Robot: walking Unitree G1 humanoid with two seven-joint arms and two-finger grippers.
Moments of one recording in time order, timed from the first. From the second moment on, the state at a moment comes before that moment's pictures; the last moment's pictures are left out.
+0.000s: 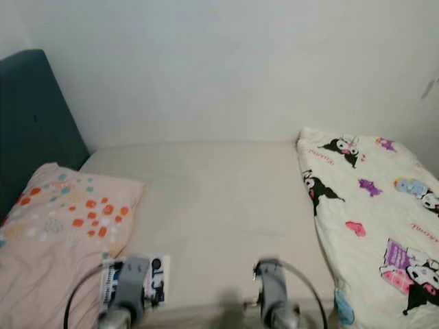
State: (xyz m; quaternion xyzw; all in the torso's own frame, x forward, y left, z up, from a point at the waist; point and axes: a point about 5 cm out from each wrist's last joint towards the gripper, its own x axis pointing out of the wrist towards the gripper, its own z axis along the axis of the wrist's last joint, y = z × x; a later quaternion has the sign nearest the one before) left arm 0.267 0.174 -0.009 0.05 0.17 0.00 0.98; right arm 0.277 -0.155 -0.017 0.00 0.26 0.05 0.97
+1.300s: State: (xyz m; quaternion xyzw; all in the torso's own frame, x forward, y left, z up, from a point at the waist) left arm 0.248 0.171 -0.019 0.05 0.19 0.00 0.98; right arm 0.269 -0.139 -0.019 -0.04 0.23 0.08 0.97
